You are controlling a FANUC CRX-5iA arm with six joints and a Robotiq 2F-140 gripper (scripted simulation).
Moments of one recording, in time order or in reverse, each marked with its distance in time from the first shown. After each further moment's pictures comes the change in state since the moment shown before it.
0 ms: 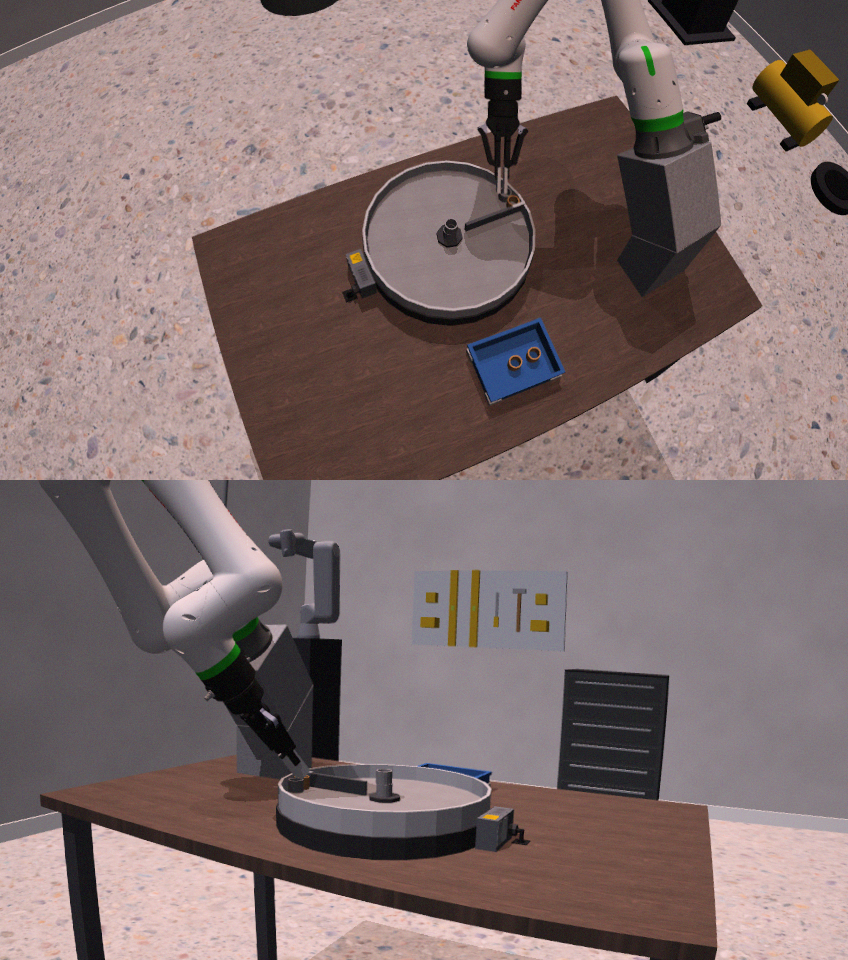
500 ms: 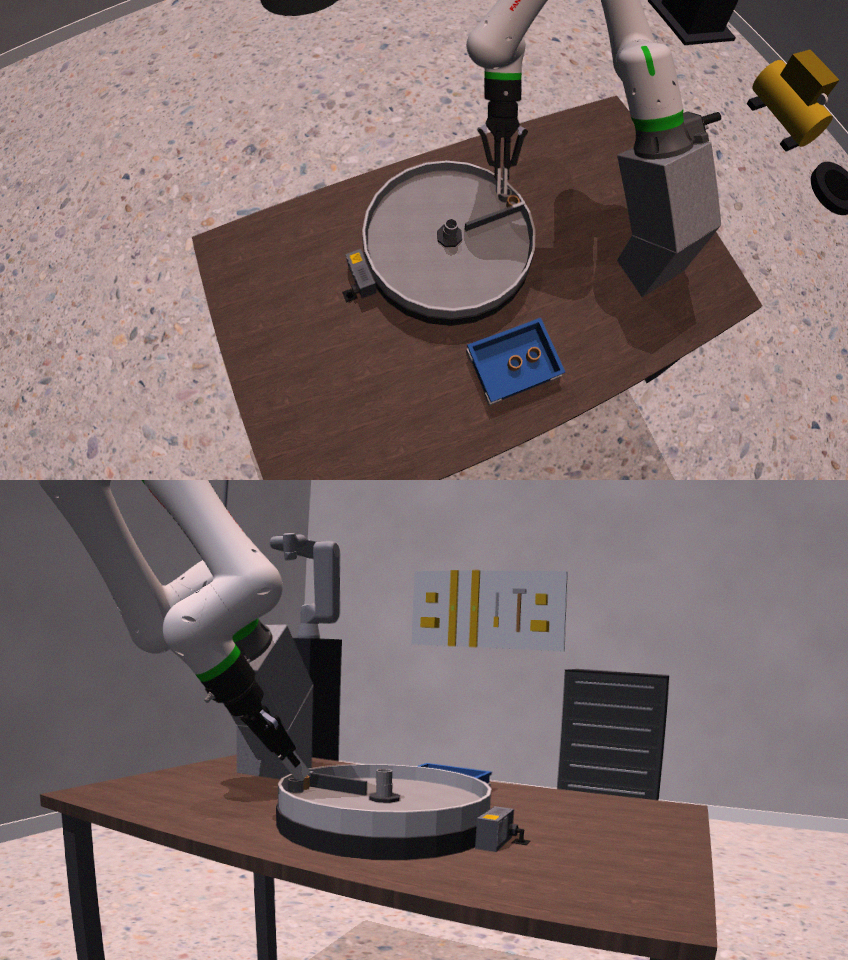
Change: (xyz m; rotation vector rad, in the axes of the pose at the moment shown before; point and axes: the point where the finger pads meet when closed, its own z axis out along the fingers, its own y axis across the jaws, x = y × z) arm -0.002 0.000 0.002 0.000 0.000 0.000
